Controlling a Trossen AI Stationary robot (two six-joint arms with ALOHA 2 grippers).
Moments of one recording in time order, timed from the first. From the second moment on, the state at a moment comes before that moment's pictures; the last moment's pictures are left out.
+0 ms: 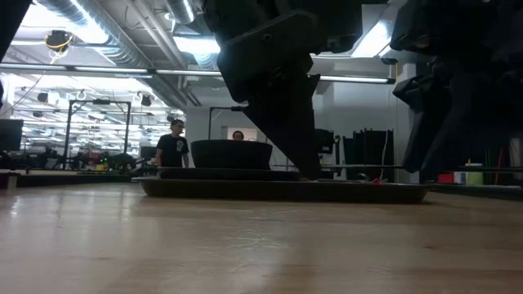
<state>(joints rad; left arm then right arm) -0.36 2.16 1.64 -0.63 -0.32 -0.27 0.59 1.68 0.90 -0.35 0.41 0.47</state>
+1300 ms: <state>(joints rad) -0.36 2.16 1.64 -0.60 -0.26 -0.25 0.58 1.68 0.90 -0.33 0.34 0.44</state>
